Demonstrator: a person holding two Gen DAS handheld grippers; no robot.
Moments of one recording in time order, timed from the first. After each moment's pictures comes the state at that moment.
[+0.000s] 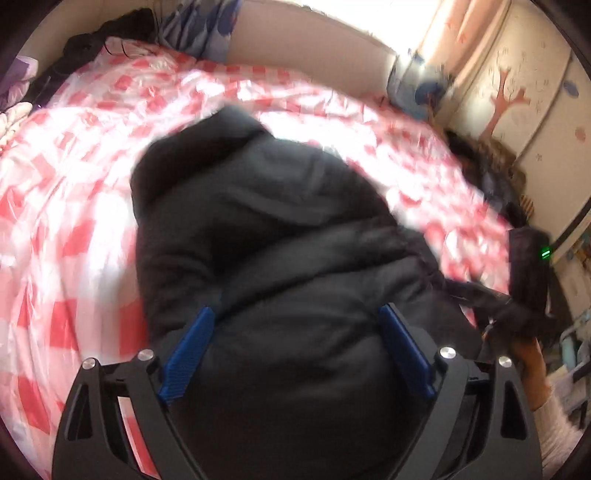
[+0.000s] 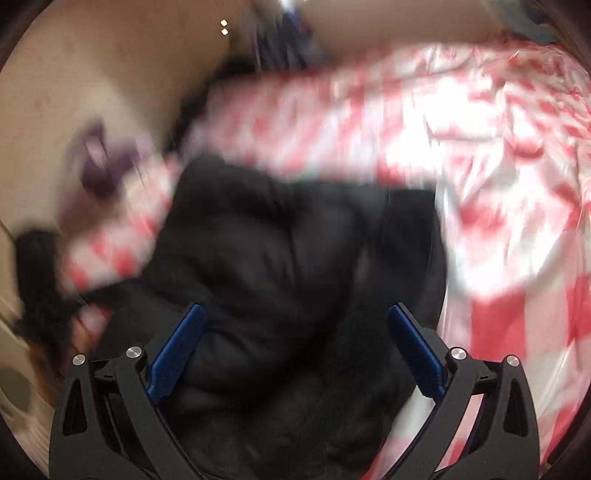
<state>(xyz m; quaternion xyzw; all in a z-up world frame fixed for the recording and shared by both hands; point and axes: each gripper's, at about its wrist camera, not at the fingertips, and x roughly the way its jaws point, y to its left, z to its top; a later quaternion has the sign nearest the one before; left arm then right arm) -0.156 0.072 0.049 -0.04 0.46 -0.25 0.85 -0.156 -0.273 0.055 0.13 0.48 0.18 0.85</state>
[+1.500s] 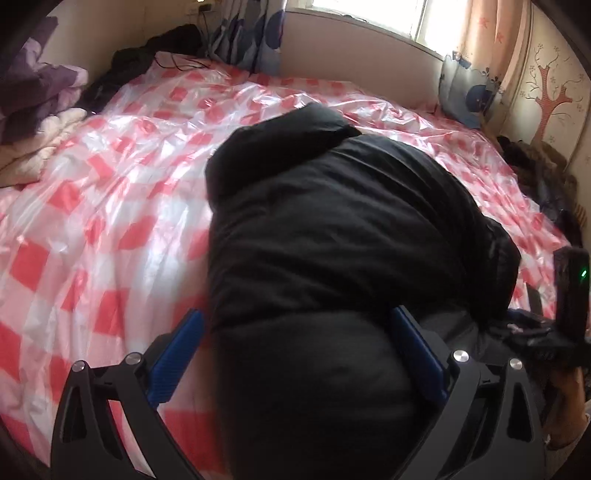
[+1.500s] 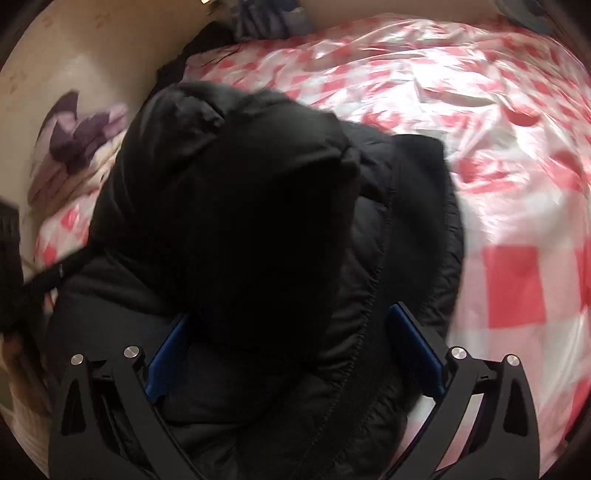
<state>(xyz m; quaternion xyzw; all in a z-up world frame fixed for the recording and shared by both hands) -0.172 0.078 0.050 0.00 0.42 -0.12 0.90 -0.157 -0.266 0.065 0.14 0.48 0.14 0.85</state>
